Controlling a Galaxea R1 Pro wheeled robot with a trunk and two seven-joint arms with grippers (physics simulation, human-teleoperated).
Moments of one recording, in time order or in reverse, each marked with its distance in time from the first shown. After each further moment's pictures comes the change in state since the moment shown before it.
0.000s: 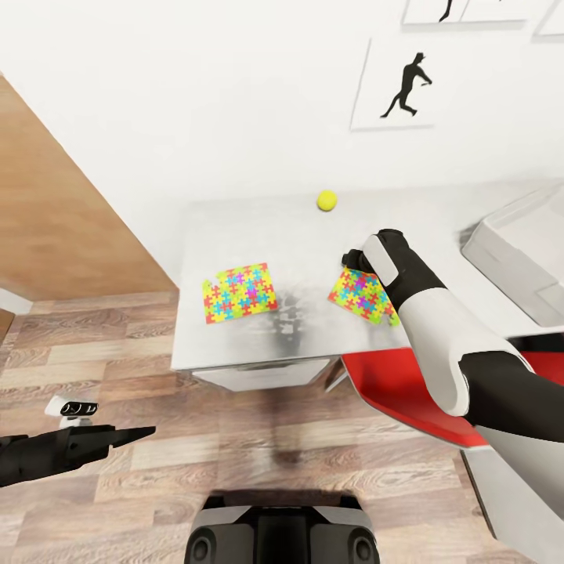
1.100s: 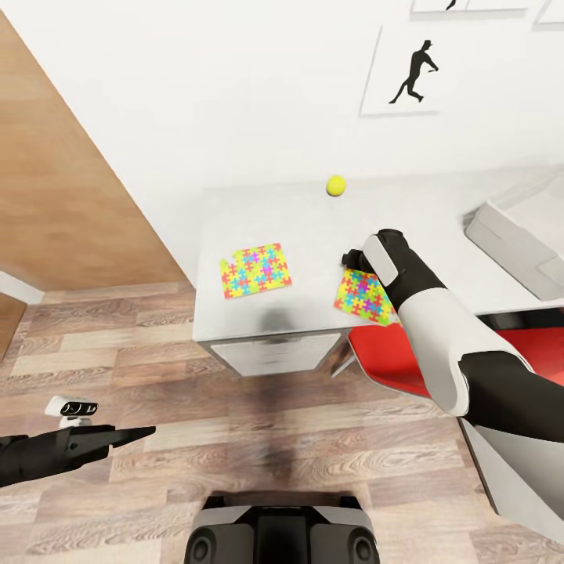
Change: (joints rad) left arm 0.000 0.000 0.000 0.000 0.000 0.000 0.000; right arm 0.000 0.001 0.001 0.000 -0.001 0.001 -0.002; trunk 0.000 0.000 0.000
